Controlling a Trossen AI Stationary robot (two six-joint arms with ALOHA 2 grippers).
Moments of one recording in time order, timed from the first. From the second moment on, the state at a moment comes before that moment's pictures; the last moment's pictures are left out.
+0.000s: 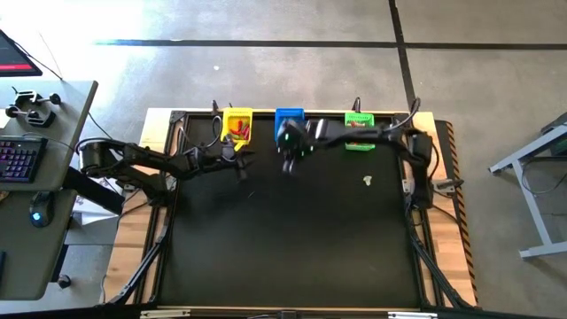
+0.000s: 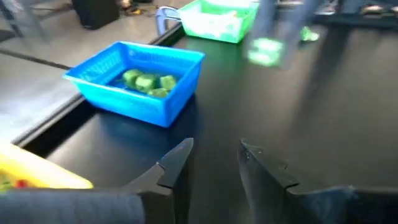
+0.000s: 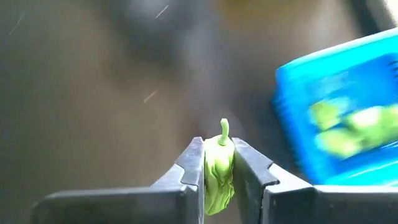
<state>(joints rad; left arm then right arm) 0.37 1.36 0.30 0.70 -0.06 0.05 -0.26 1.97 1.59 -0.70 0.01 0.00</state>
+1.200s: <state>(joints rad) 0.37 1.36 0.29 0.76 0.08 0.01 -0.52 2.08 1.66 -0.56 -0.03 -0.16</state>
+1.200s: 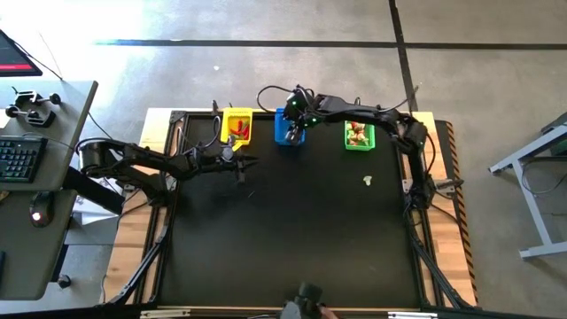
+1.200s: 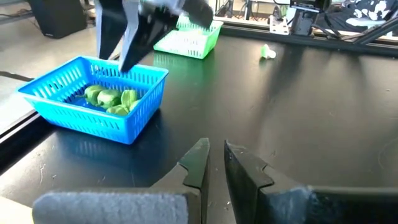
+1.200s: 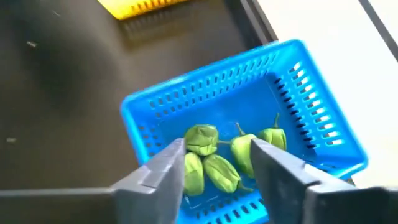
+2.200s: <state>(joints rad) 0.37 1.36 0.29 0.79 0.07 0.01 -0.17 1.22 0.81 -0.80 0.18 0.69</state>
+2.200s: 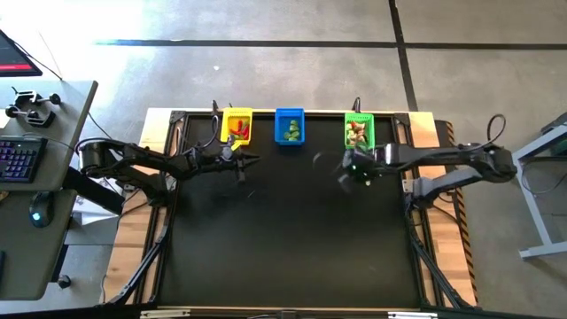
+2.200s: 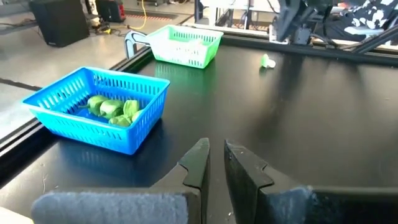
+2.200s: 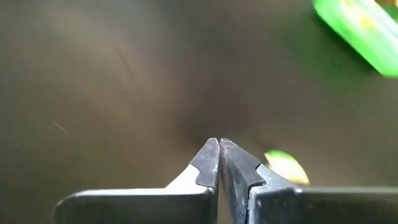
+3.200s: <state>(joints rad) 0.37 1.36 0.29 0.81 0.08 0.07 -0.34 1.52 0.81 -1.00 0.15 -0.04</state>
